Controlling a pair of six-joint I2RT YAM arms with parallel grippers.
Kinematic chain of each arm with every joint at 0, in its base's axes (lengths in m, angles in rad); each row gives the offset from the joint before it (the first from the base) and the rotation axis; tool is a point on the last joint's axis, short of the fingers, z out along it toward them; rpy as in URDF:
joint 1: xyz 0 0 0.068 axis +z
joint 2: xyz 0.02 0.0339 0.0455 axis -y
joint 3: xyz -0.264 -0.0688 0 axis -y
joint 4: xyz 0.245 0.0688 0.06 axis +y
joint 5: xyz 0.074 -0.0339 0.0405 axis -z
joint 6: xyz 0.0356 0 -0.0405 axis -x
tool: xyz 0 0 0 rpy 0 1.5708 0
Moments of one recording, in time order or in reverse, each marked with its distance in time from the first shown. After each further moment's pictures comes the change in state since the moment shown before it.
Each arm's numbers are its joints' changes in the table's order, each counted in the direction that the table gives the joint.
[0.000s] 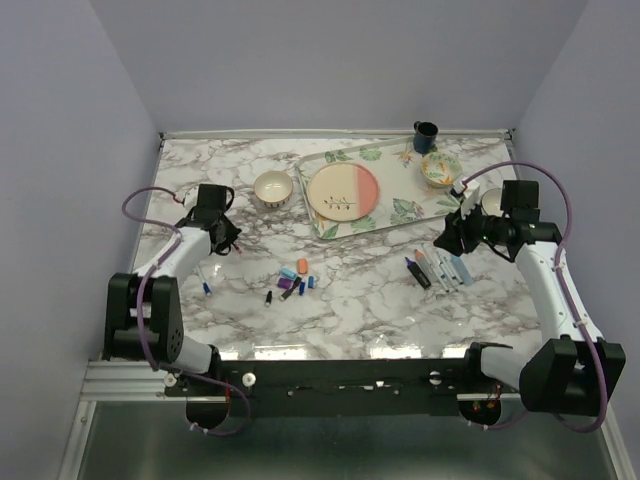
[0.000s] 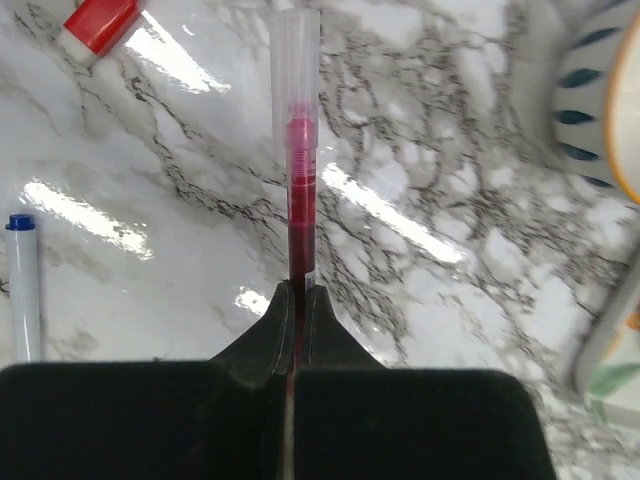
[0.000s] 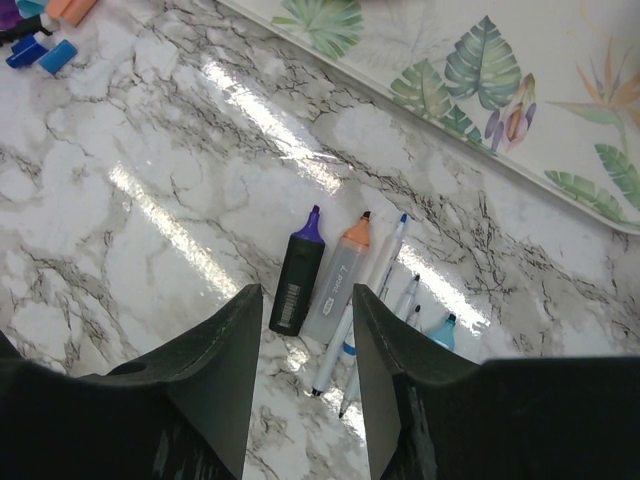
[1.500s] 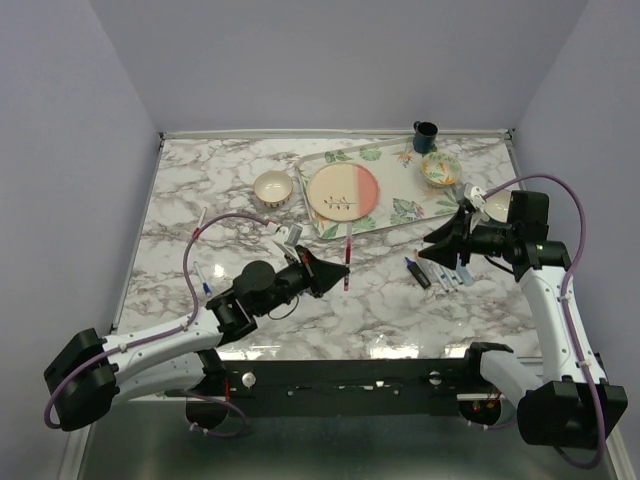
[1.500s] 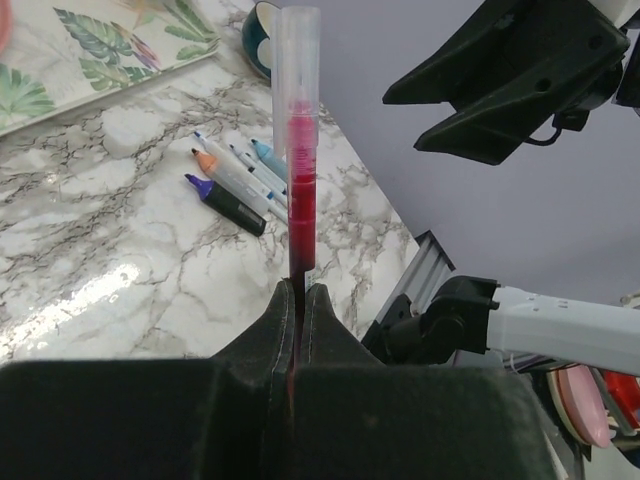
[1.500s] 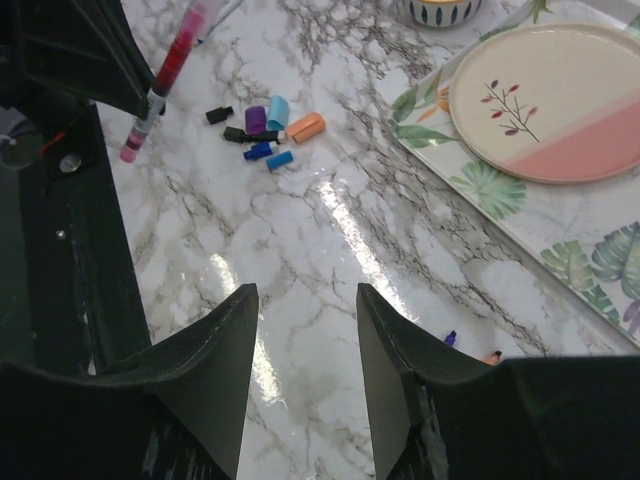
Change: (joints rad) left arm -0.864 0.581 -0.486 -0.878 0.204 0.007; right arm 0.000 0.176 -0.052 0.006 -0.444 0.003
